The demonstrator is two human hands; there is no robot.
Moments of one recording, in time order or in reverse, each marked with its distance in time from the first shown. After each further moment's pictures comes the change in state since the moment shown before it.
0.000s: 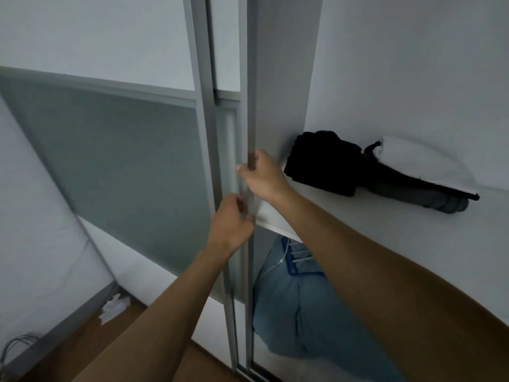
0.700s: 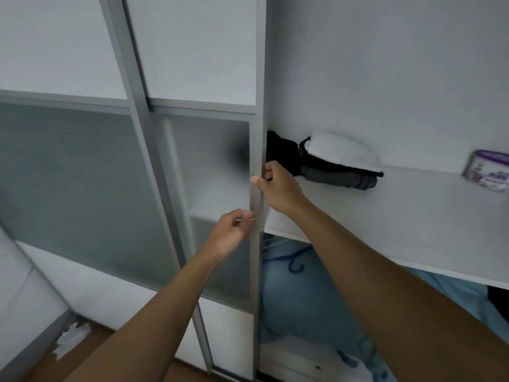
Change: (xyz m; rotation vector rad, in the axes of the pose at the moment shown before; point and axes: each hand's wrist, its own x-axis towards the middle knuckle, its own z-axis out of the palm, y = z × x) left_hand -0.070 0.069 0.063 -0.409 -0.341 -0.005; right_hand -0.097 0.059 -0.122 -0.238 0.174 0.061
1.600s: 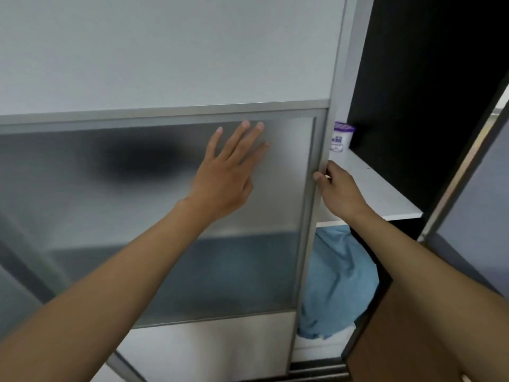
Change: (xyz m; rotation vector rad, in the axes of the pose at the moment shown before) left_hand -0.002 0.156 0.216 1.194 0.184 1.313; right_hand -0.180 0.189 -0.287 -0.111 0.426 0.235
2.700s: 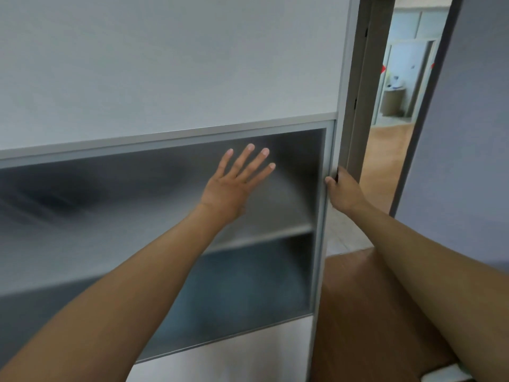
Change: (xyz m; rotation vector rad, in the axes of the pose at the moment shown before) left_hand 0.154 0.207 0.029 0.185 -0.278 0.121; right_hand 0.016 0.162 -0.221 -0.143 0.143 0.320
